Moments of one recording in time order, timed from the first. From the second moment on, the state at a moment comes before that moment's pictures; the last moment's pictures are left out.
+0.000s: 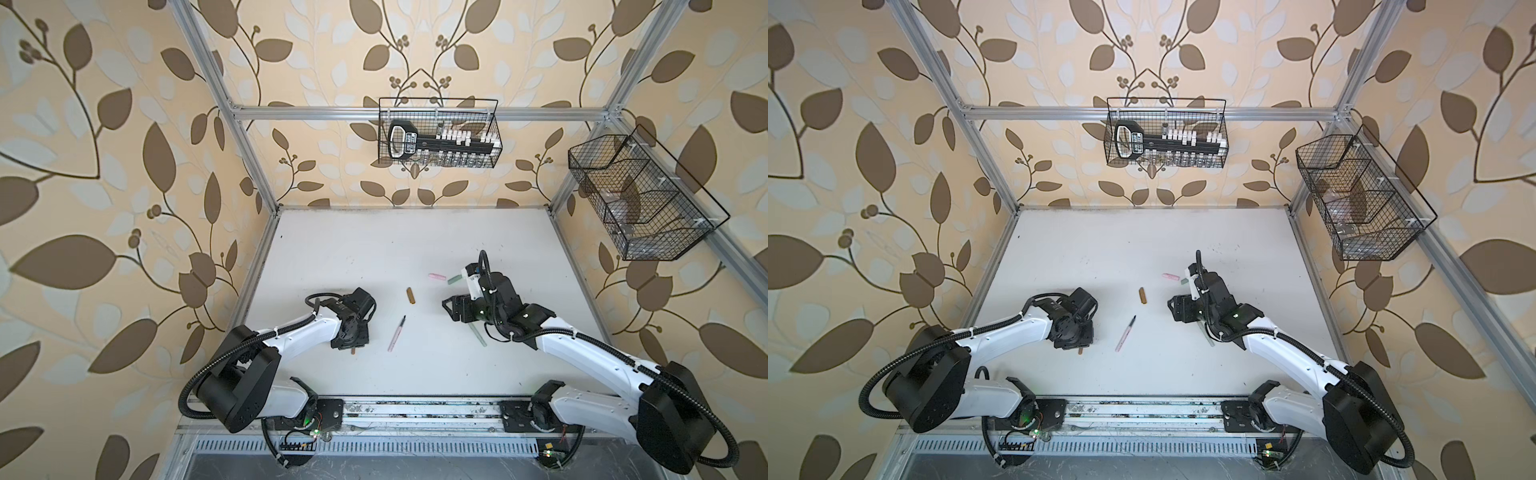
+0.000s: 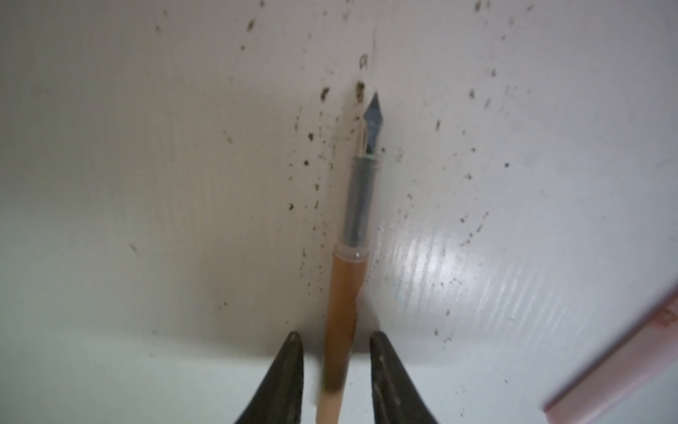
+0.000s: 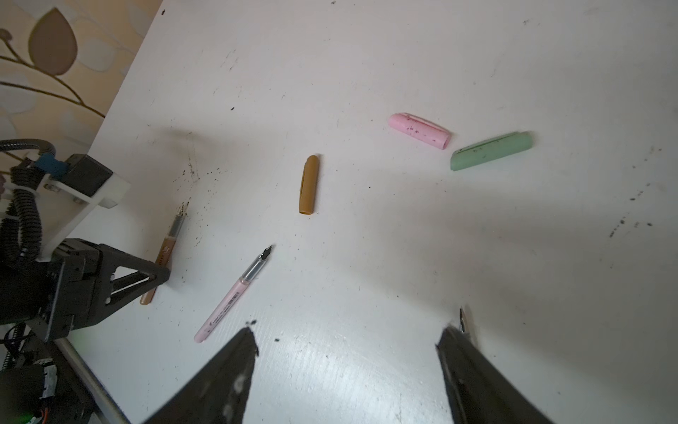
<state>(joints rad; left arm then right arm) -0.57 1.35 0.64 -0.68 -0.06 -0.73 0.57 1.16 0.65 -0.23 -0.06 0.42</state>
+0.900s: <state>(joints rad) -0.64 1.38 0.68 -0.68 -0.08 -0.69 0.59 1.16 0.65 -0.19 -0.11 0.44</state>
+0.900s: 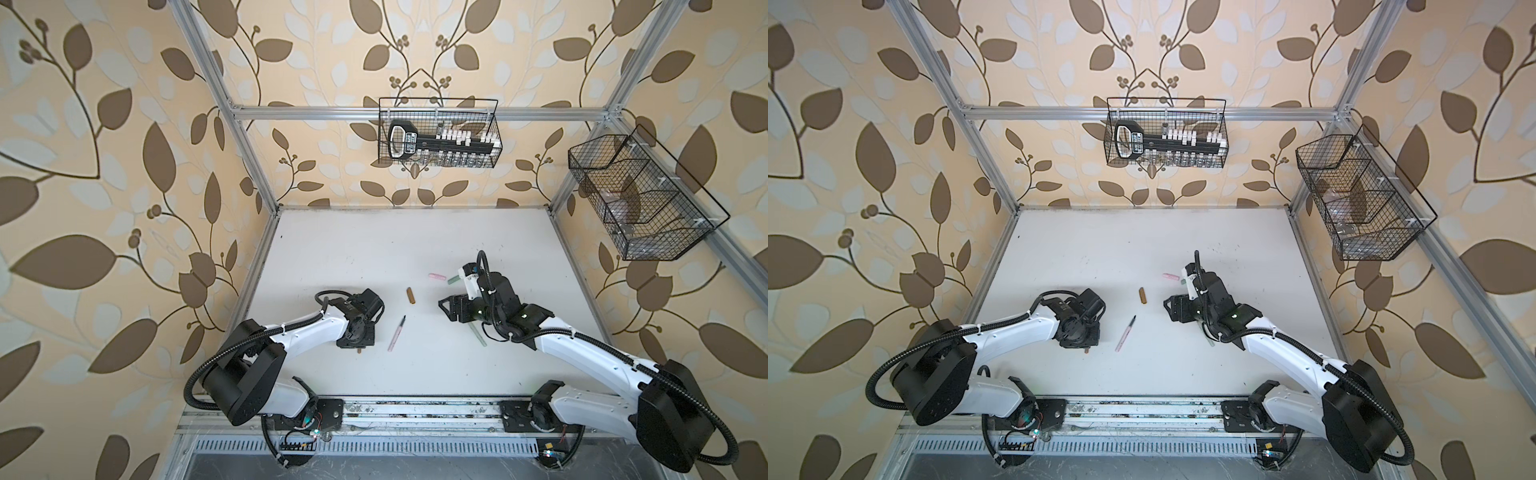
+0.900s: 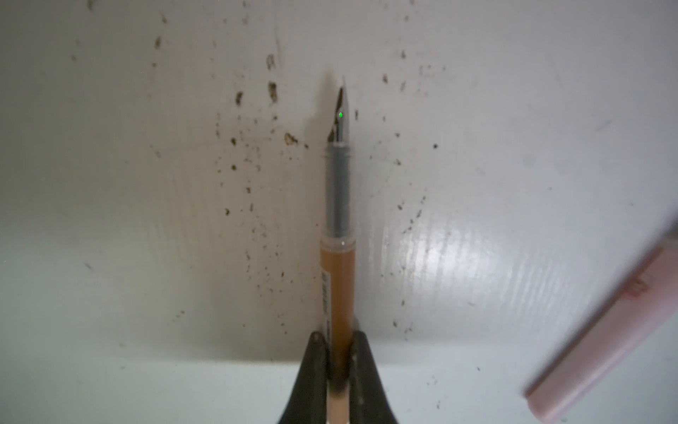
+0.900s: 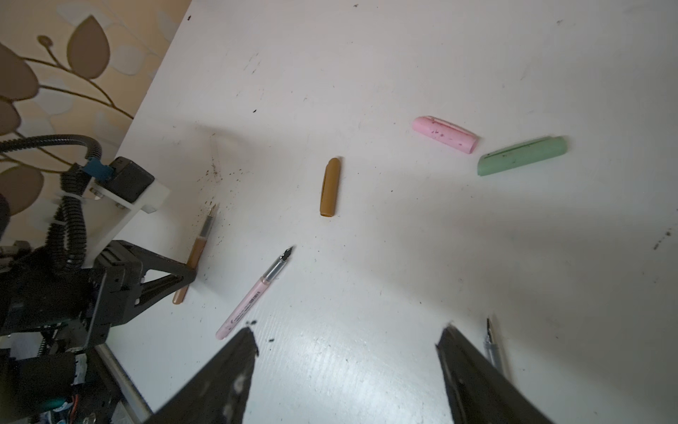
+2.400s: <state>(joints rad) -0.73 1.22 0.80 -0.40 0.21 -0.50 0.70 1.51 0.62 0.57 -0.38 0.82</state>
